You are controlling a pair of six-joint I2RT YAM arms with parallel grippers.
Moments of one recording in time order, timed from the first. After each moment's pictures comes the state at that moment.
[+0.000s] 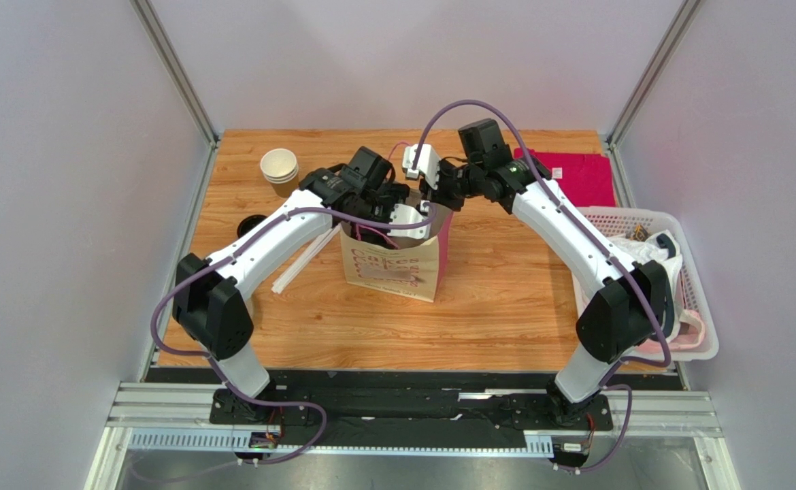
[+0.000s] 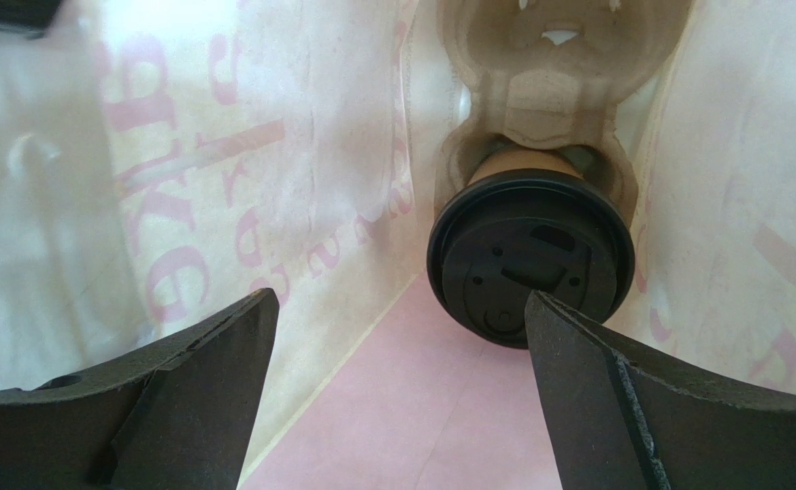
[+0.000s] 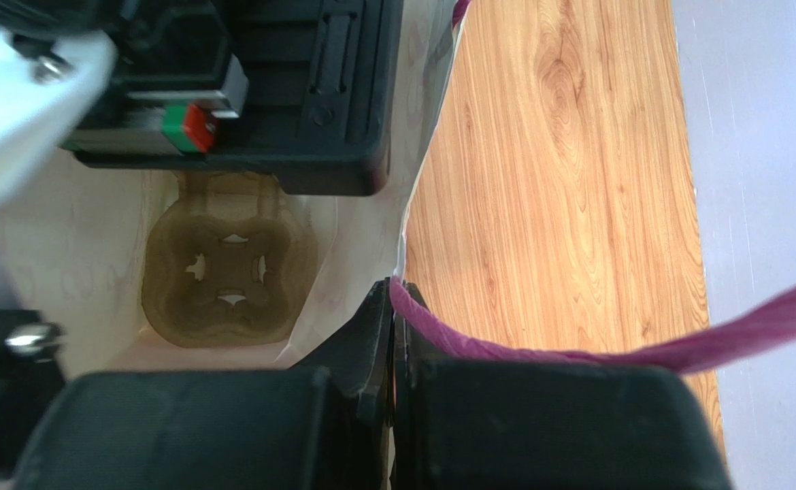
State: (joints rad) left arm -0.65 1.68 1.57 -0.91 0.16 1.16; right arm 0.50 1.68 1.63 -0.69 -0.51 -0.83
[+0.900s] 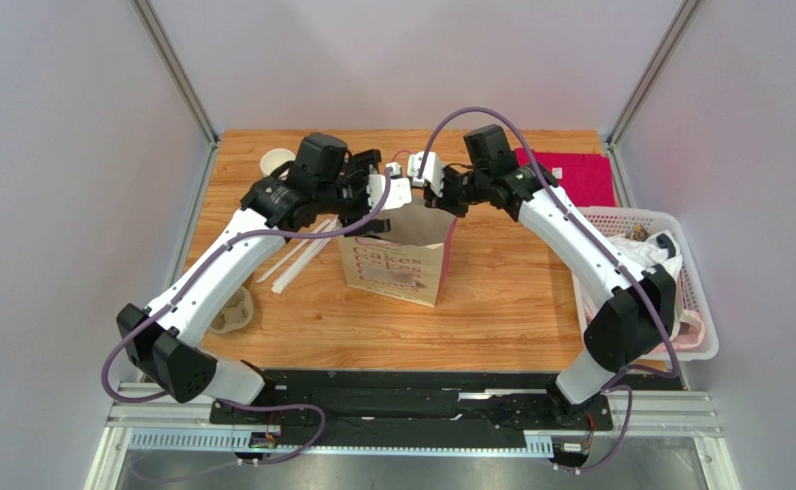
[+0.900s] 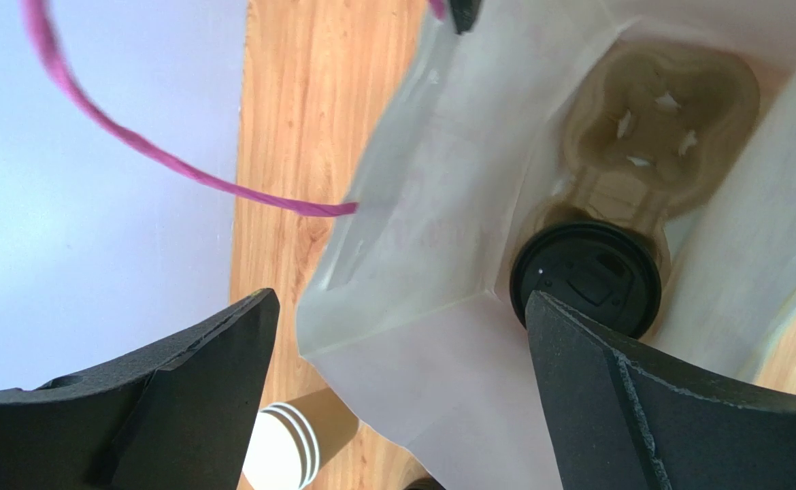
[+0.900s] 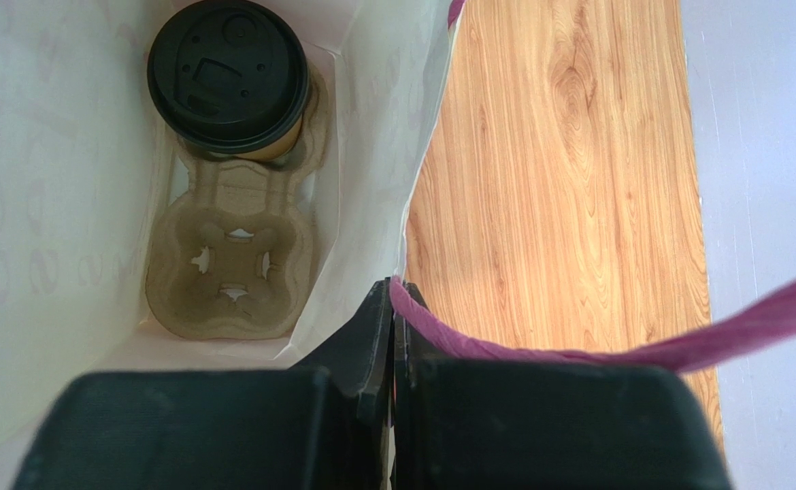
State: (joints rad) left arm -0.59 1.42 1.51 -0.74 0.27 0.95; right arm 0.50 1.62 1.57 -0.69 -0.53 -0.85
